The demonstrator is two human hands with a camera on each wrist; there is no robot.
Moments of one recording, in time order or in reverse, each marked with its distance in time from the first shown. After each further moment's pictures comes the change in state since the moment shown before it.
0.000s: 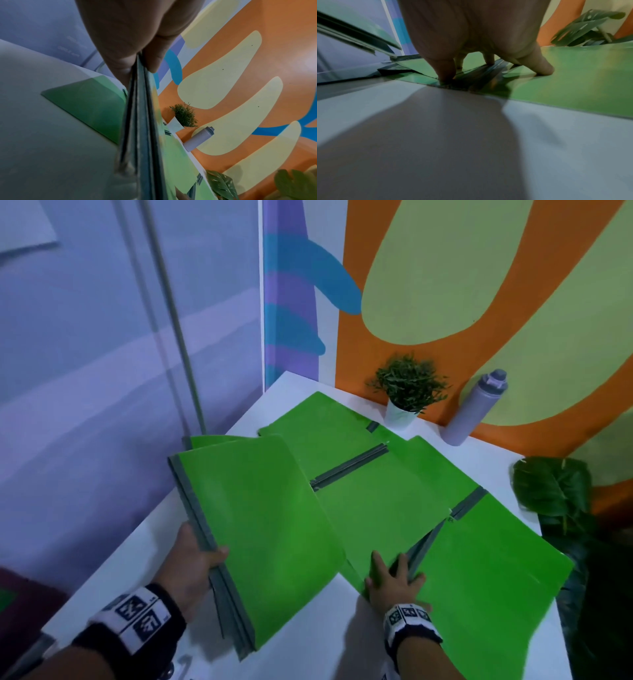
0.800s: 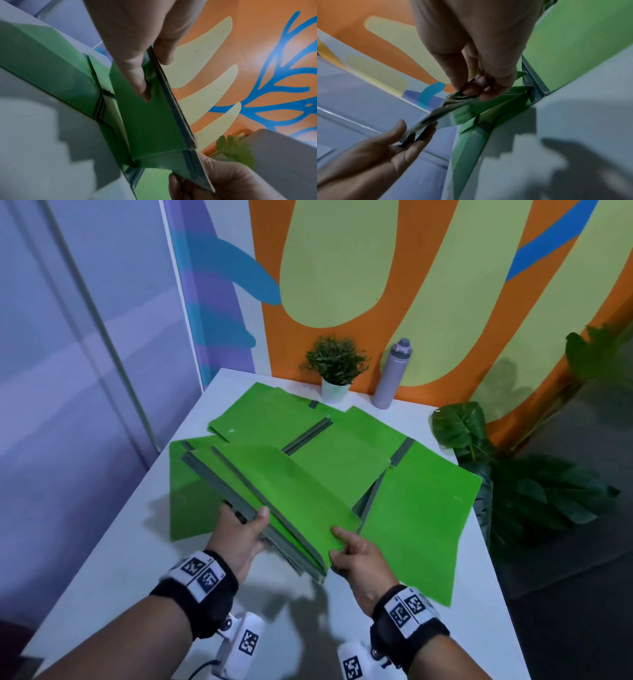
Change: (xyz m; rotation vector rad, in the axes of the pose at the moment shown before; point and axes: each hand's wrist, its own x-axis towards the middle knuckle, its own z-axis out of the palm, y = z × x) left_hand -0.074 0.016 0.083 -0.029 -0.300 -0.047; right_hand -0.168 -0.016 -0.025 1.371 -0.013 -0.111
